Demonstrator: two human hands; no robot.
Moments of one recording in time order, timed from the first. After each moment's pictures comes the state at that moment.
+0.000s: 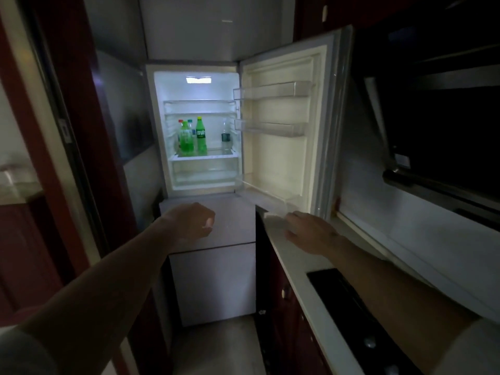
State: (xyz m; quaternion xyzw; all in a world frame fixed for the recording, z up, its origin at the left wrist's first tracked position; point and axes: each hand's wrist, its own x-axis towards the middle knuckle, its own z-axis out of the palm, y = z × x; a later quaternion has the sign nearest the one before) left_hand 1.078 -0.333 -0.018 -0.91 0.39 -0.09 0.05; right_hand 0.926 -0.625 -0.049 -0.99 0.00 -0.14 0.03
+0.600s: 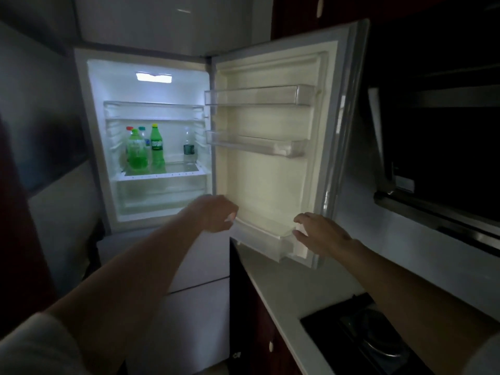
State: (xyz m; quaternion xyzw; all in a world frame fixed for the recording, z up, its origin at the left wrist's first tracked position) left_hand 1.273 -0.491 0.020 -0.82 0.53 -0.19 0.10; right_hand 1.094 -0.724 -0.028 -0.98 0.13 -0.17 0.01
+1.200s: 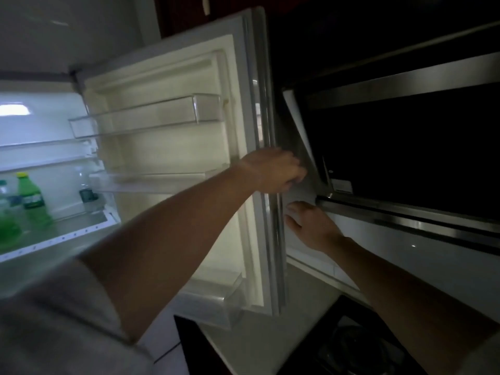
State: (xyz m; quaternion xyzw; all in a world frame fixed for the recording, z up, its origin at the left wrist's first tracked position) left_hand 1.215 -0.792 0.151 -0.51 0.76 -0.36 0.16; right_hand 1.106 -0.892 -0.011 -0.91 0.24 -0.34 0.04
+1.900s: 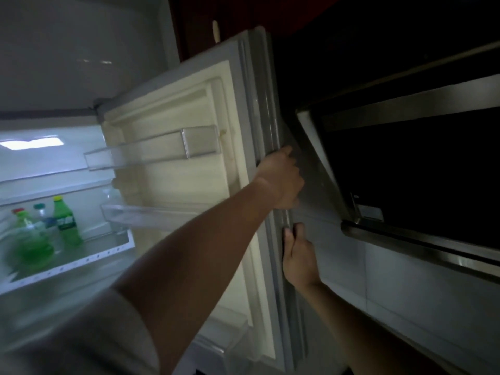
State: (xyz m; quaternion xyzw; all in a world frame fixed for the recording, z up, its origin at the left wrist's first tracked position) left_hand 1.201 -0.816 0.180 -0.60 0.54 -0.45 0.39; right_hand 1.190 -0.884 -0.030 -0.74 0.22 -0.56 0.28
